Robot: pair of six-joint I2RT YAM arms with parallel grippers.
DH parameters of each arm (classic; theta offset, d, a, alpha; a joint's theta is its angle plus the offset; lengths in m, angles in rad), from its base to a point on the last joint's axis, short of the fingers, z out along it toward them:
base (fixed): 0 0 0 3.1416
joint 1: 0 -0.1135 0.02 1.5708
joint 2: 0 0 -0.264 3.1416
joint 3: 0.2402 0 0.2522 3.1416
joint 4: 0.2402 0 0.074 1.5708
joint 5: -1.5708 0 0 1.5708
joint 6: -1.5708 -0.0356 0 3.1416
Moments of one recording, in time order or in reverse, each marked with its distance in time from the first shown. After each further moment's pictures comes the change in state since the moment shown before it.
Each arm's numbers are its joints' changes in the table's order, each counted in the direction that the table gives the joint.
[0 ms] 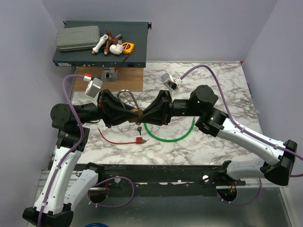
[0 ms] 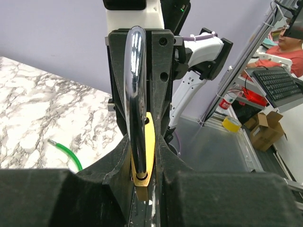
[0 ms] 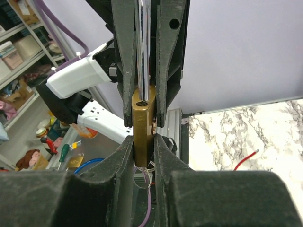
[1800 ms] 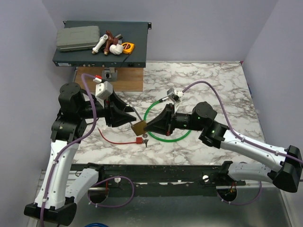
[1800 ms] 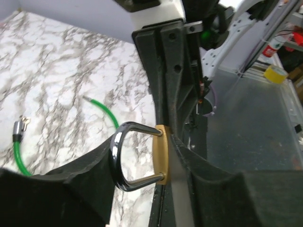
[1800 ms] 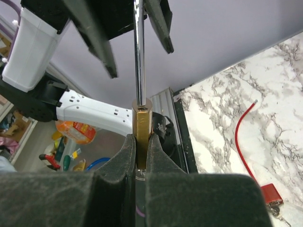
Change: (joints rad) left arm -0.069 0.108 0.215 0.764 -0.130 -0.761; right arm -0.011 -0.145 -0.335 -0.090 -0.207 -0.143
